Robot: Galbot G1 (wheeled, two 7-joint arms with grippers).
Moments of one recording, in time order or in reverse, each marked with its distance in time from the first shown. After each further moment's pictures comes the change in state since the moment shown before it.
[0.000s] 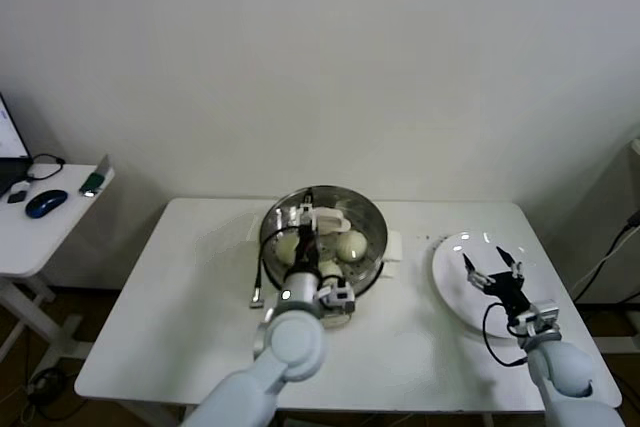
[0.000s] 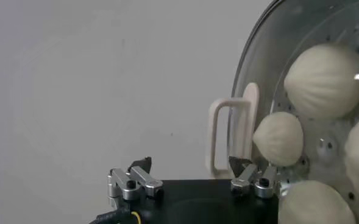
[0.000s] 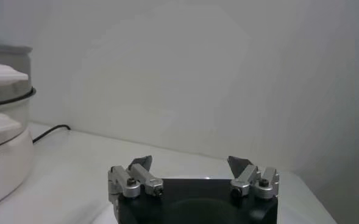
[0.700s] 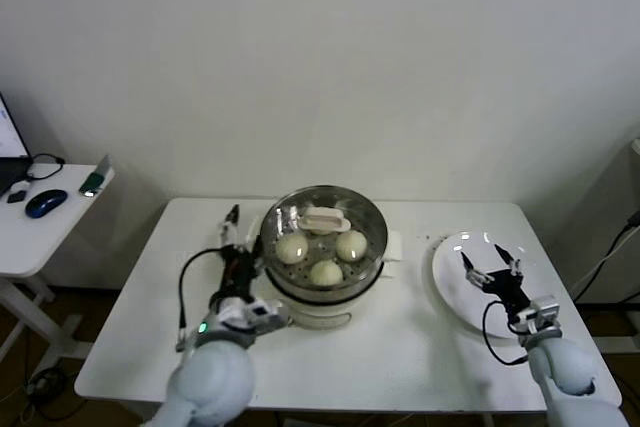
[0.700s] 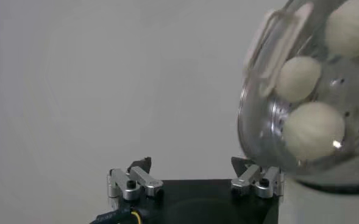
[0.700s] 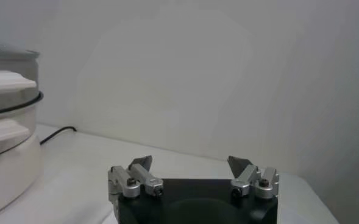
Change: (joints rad) left arm 0.294 0.110 -0.304 -0.297 -0.356 -0.007 -0.120; right arm -0.010 -0.014 -0.007 0.036 0.012 -0.030 -0.007
